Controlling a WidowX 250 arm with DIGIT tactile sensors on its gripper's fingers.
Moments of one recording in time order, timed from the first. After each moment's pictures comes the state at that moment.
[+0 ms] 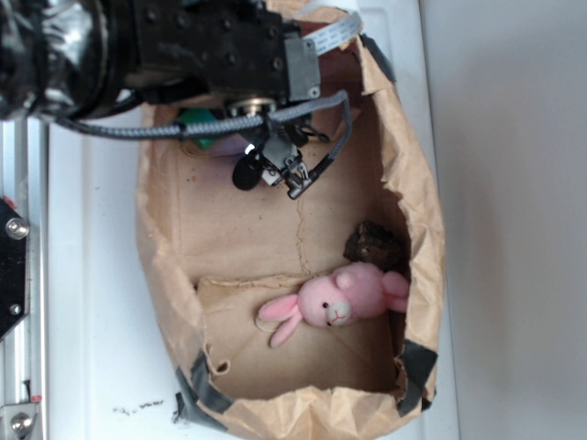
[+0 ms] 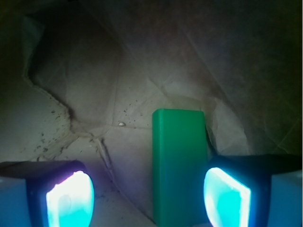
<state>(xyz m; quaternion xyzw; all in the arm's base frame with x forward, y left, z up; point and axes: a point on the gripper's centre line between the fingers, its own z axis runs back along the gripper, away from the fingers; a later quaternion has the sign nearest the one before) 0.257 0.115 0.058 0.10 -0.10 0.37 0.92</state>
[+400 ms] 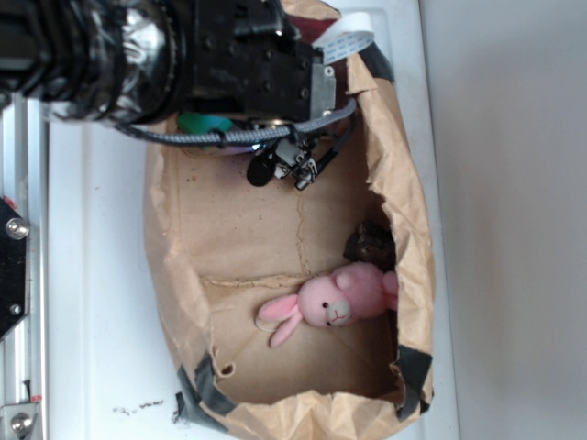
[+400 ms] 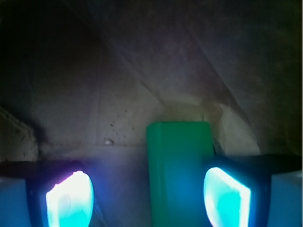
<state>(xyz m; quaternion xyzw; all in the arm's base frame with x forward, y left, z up) 0.257 0.127 0.038 0.14 -0.08 0.40 0.90</state>
